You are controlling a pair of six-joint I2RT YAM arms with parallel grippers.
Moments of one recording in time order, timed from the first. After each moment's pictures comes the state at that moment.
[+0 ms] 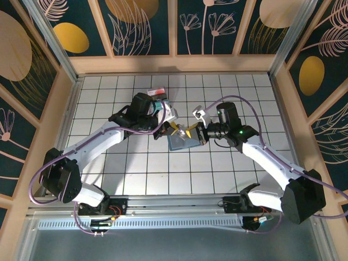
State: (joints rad) left arm -0.61 1.47 1.11 -0.37 0.68 0.39; right arm 0.51 1.18 0.84 -0.28 -0.69 -0.01
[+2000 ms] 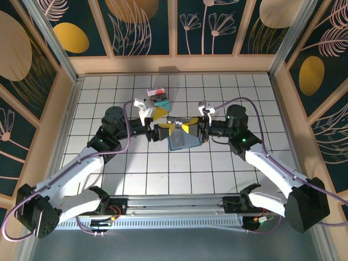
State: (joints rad) left arm -0.60 1.08 0.84 0.17 0.64 -0.17; right arm 0.50 1.10 0.72 0.22 -0.91 0.22
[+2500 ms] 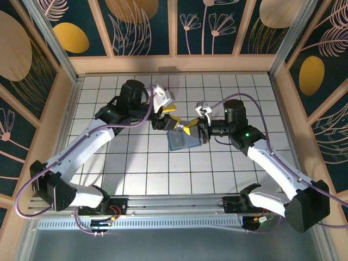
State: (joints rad) left arm -0.61 1.39 1.31 -0.48 0.69 0.21; right arm 0.51 1.09 0.86 -0.16 -0.88 0.05
